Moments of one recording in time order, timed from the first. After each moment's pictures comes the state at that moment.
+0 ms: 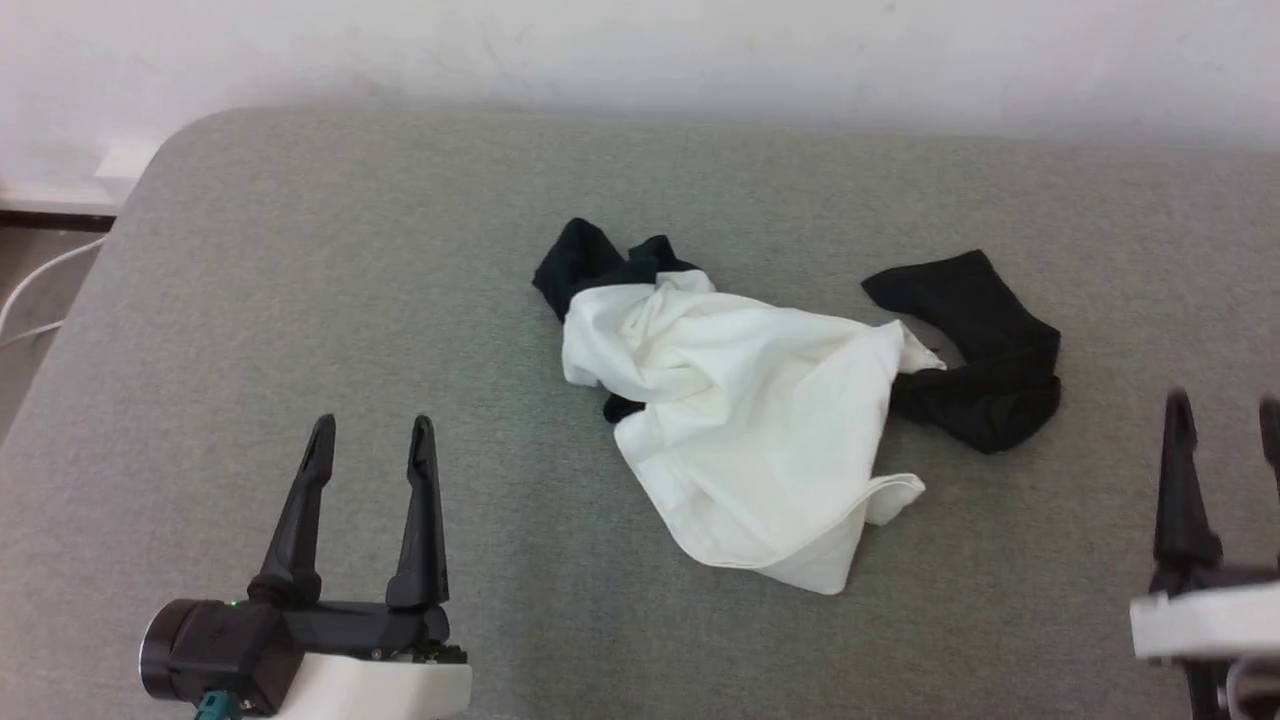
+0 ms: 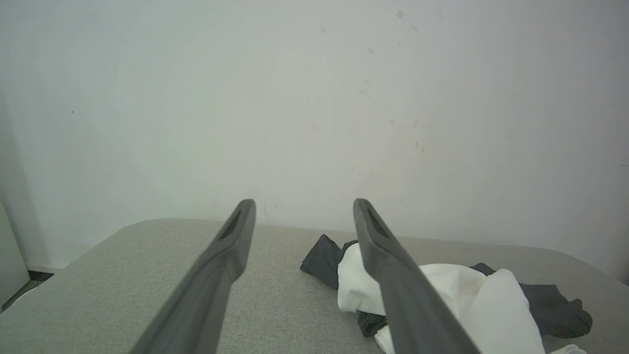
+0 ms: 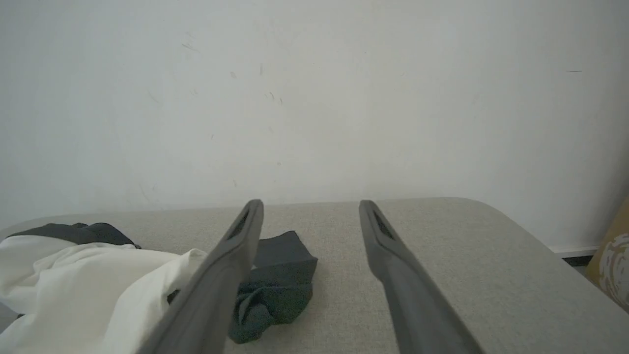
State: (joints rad) left arm 0.11 0.05 -0.06 -0.25 -0.15 -0.02 -0.26; right arm 0.00 -0.05 -0.24 -0.09 0.15 0.13 -0.16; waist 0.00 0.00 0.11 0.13
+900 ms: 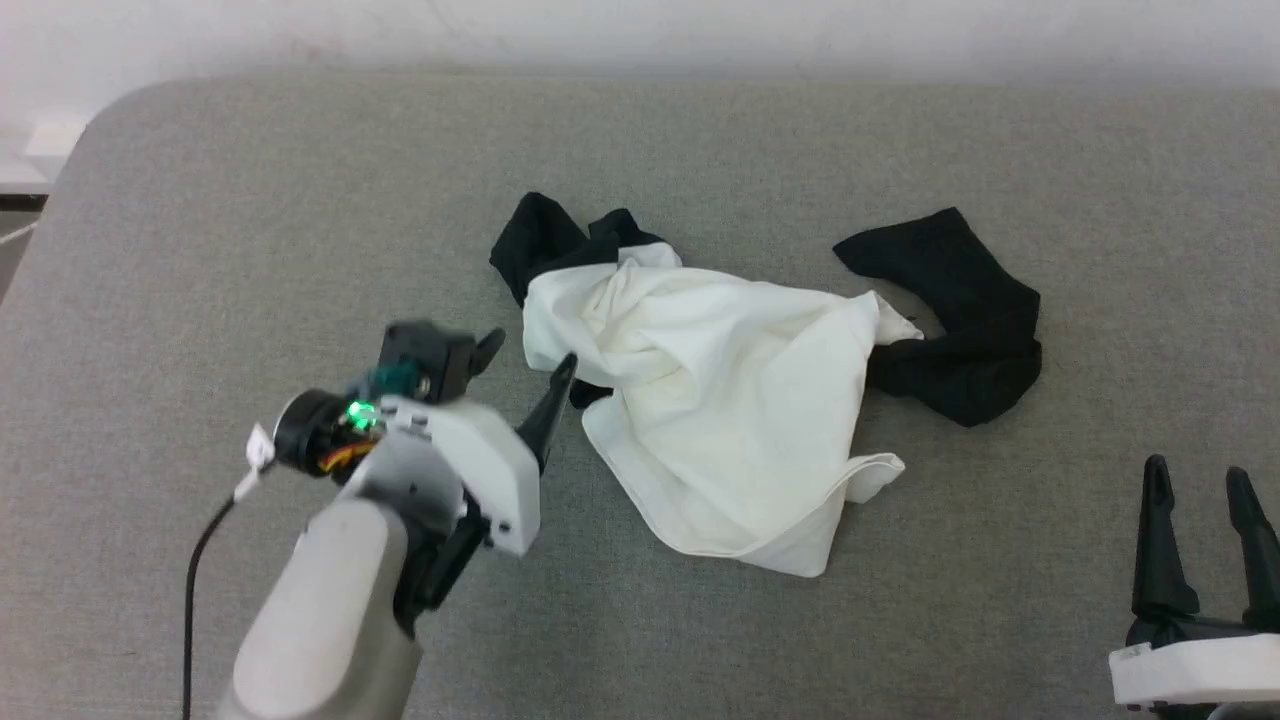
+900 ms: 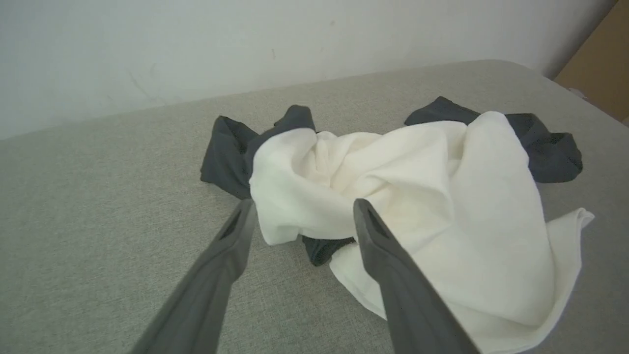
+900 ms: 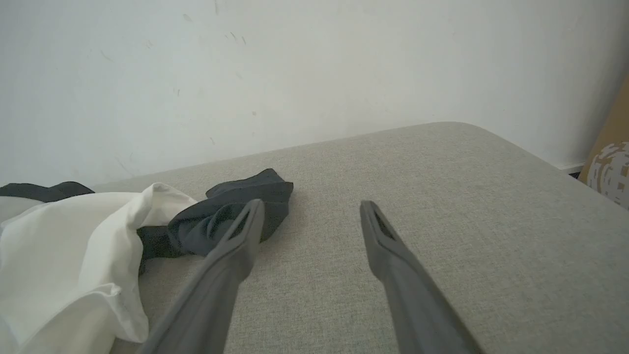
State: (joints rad) left arm -0.35 0.20 -0.28 0.16 -0.25 -0.12 0.22; right arm 0.10 -0.05 -0.23 0.01 0.26 0.13 -0.26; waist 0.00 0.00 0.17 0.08
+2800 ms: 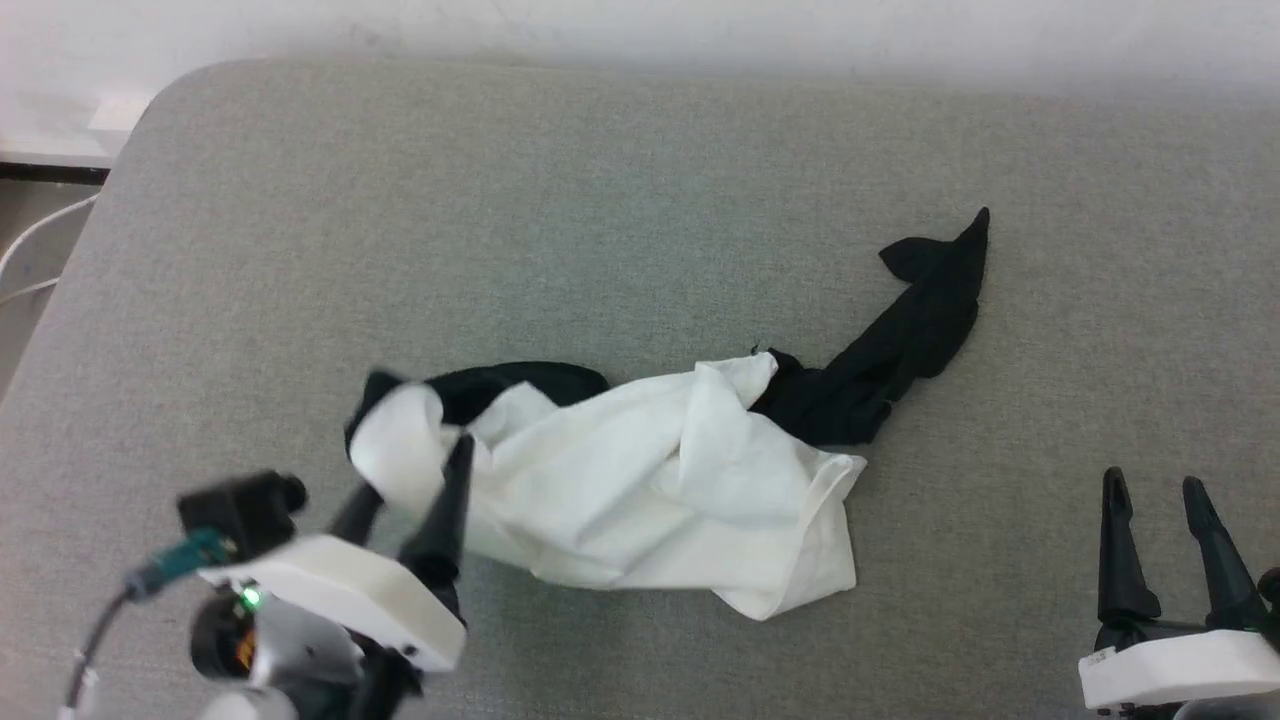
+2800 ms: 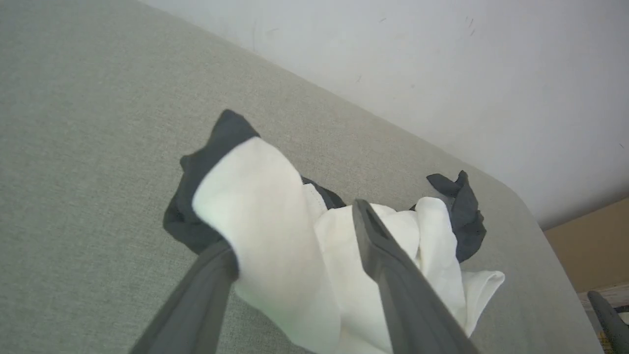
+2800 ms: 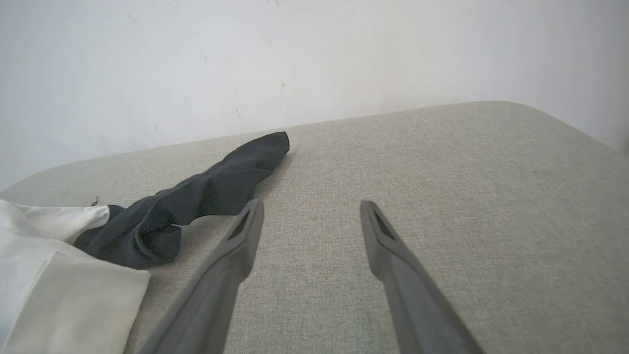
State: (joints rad) left arm 0.04 0.17 -0.15 -0.24 -0.60 0.16 0.26; right arm 0.08 -0.05 -0.19 0.08 0.23 0.13 -0.26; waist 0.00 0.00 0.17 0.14
